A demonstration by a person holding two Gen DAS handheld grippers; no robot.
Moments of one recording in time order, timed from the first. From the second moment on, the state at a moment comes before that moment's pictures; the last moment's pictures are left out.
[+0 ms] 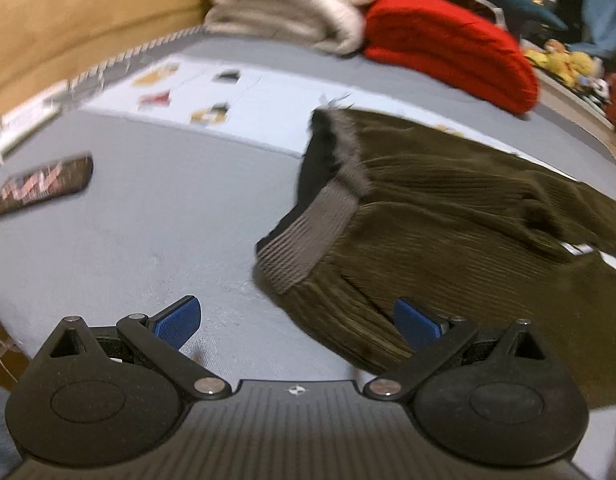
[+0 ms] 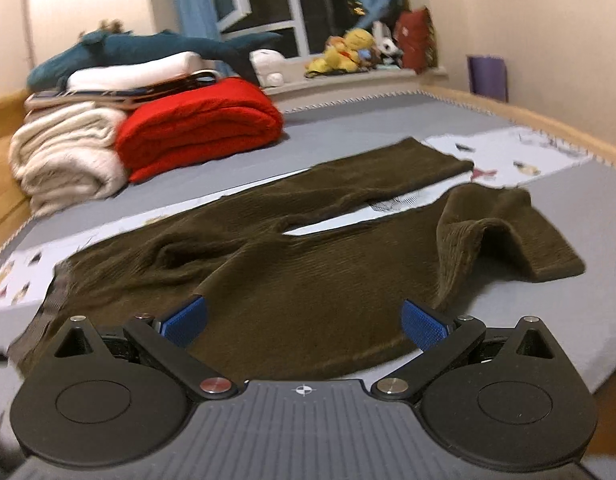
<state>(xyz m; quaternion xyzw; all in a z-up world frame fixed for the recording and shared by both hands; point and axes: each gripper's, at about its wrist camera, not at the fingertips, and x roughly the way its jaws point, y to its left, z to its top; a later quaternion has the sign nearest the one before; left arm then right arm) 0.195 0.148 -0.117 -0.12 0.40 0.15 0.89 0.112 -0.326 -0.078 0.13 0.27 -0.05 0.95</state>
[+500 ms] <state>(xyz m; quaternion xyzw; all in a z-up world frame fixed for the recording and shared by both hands) 0.273 0.167 -0.158 -0.23 0.41 0.23 0.86 0.185 -0.389 -0.126 0.37 0.32 -0.10 0.87</state>
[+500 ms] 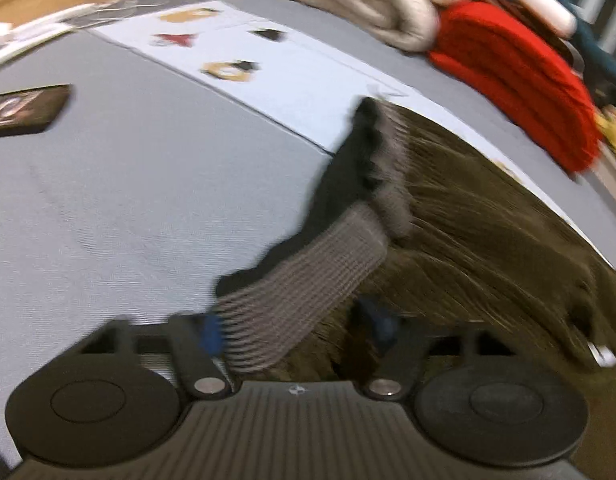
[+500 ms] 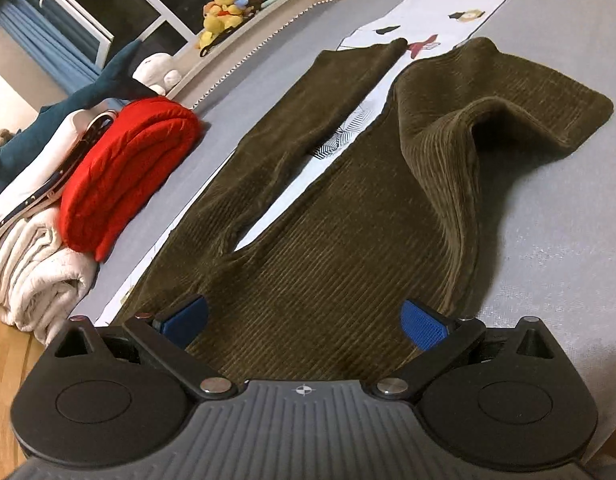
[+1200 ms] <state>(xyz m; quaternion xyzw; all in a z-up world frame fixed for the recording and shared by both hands) 0.214 0.267 -0.130 -0.20 0.40 0.32 0.83 0.151 -0.455 -0.115 0.37 0.26 -0.24 0.86</state>
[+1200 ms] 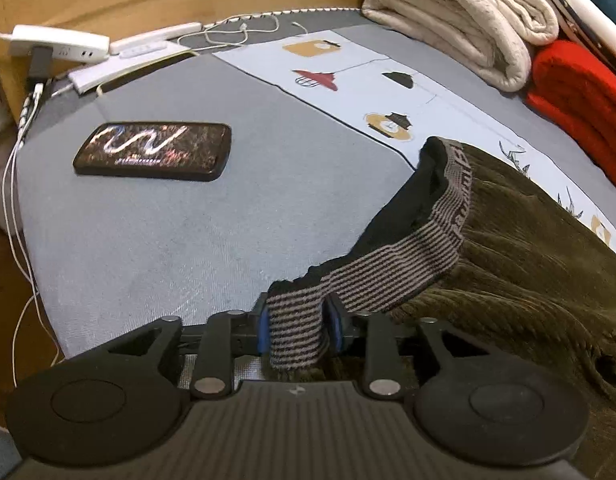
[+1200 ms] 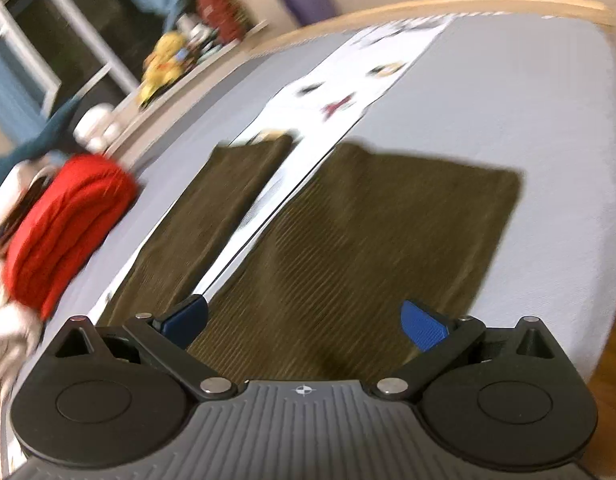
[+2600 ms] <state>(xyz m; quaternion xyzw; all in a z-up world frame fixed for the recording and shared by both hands) 0.160 0.203 -0.088 -0.06 0.42 0.26 0.87 0.089 -0.556 -0.124 0.34 0.25 -0.38 0.82</state>
